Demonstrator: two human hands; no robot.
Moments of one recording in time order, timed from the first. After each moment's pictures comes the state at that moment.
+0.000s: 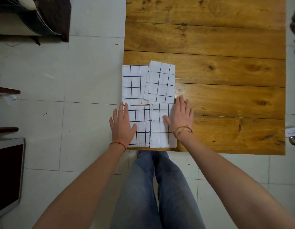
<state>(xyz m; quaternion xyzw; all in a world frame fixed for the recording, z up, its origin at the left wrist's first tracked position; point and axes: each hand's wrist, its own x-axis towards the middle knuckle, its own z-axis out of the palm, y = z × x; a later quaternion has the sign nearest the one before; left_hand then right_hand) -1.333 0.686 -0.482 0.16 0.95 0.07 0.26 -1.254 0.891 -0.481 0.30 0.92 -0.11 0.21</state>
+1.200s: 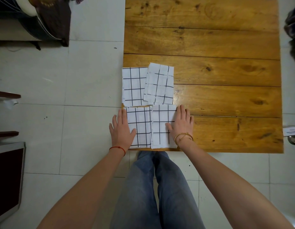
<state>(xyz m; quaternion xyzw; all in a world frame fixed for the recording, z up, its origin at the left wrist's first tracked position) -1.323 0.676 -0.475 0.15 0.94 0.07 0.29 -1.230 0.880 -0.482 0.32 0.91 -0.12 0.24</state>
